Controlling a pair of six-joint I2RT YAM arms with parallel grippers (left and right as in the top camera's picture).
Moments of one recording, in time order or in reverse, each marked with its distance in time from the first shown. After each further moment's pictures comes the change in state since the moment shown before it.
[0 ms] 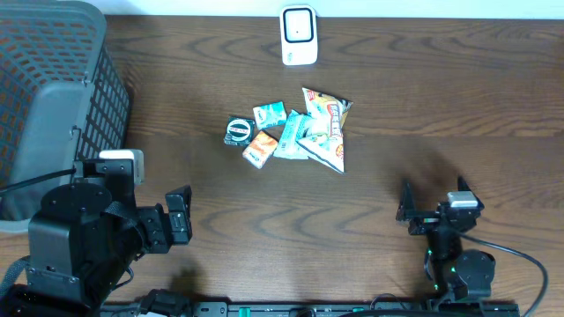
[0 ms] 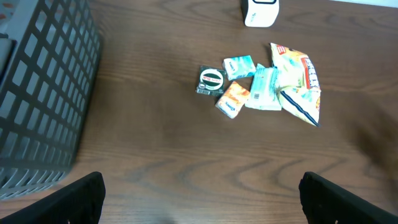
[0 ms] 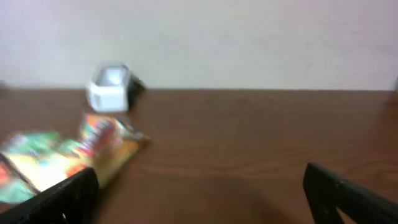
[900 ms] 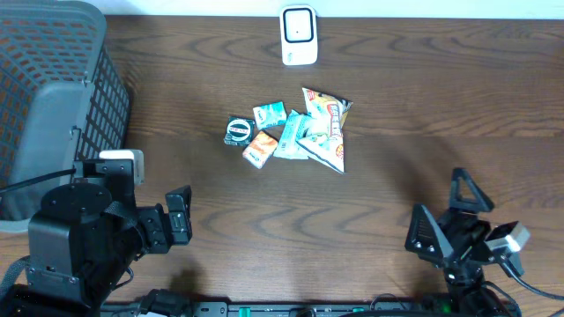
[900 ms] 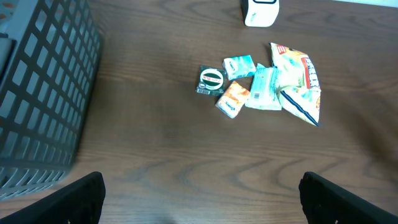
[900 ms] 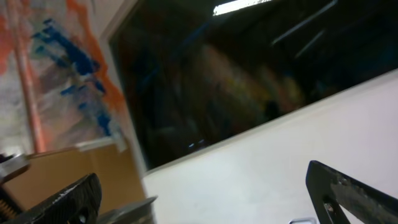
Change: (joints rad) left arm 0.000 0.000 0.000 -0.002 0.000 0.000; right arm -0.001 0.004 0.026 0.717 -0.314 0.671
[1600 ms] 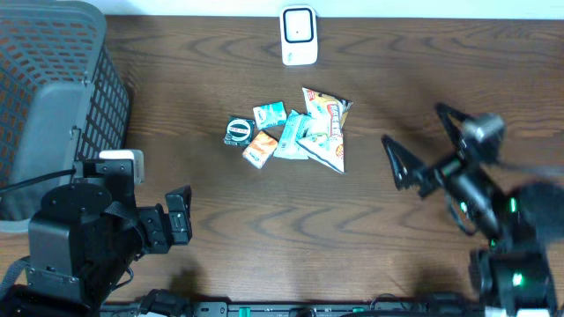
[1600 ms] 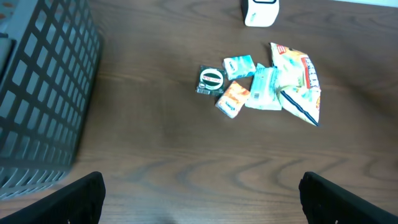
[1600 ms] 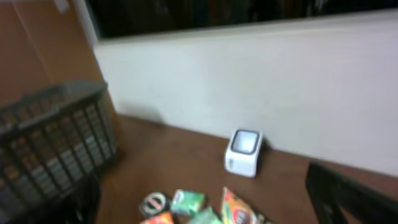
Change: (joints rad) left arm 0.000 0.000 0.000 0.000 0.000 0.000; right arm 0.000 0.711 0.778 -0.839 -0.242 -0.582
